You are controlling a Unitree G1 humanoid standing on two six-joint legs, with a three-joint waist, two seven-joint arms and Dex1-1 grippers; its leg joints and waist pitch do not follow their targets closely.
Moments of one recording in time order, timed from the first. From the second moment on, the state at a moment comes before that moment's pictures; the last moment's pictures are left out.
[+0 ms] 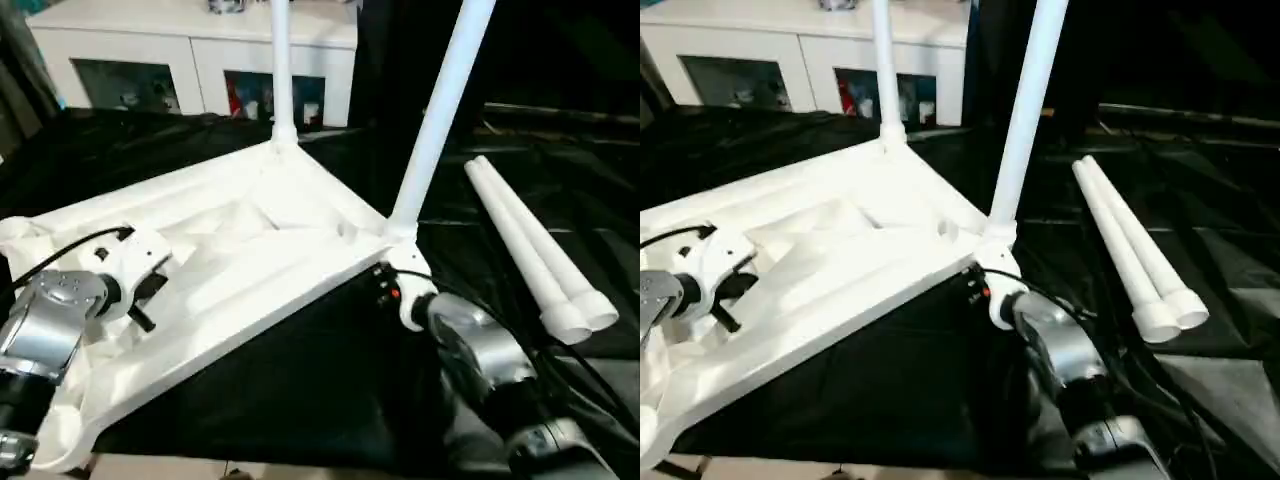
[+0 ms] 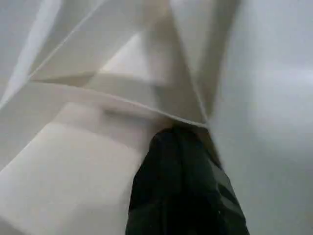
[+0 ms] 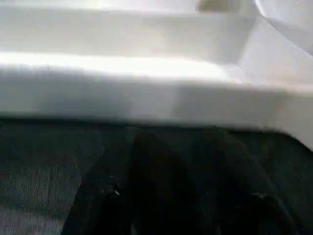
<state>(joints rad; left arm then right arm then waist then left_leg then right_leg) -0.39 0.74 -0.13 0.26 0.10 0.53 -0.82 -0.51 -0.16 0.17 0.58 0.04 0.28 0.52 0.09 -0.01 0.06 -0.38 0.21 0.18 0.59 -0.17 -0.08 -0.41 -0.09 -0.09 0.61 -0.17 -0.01</state>
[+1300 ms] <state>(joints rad) -0.64 0.40 -0.27 0.60 0.16 0.20 -0.54 -0.62 -0.24 0.01 0.59 -0.01 0.23 0.29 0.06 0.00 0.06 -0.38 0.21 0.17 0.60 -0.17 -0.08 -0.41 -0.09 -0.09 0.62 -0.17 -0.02</state>
